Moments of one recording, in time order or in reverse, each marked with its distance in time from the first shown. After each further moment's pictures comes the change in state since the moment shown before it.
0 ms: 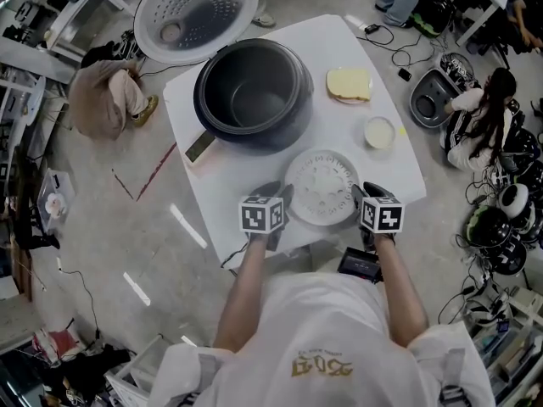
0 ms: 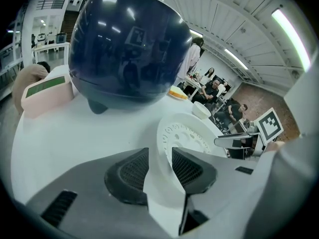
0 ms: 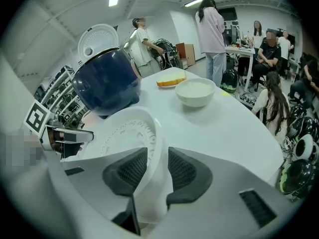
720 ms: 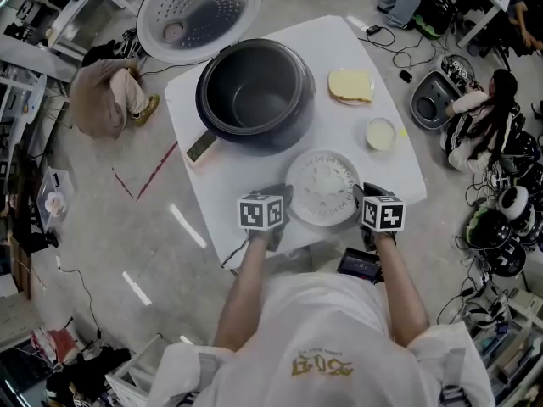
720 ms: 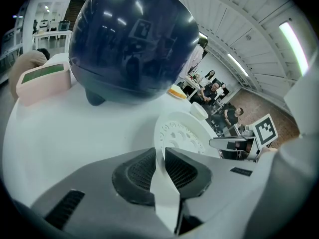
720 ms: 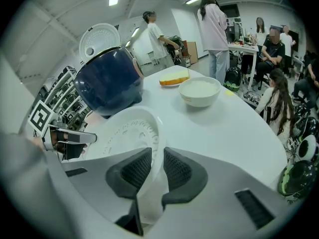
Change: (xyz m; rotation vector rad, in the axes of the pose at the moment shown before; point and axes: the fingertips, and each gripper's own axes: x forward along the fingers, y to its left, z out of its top) left arm 0.004 -0.003 -0.006 -0.071 0.035 -0.064; right arm 0.004 0.005 0.000 -0.002 0.021 0.029
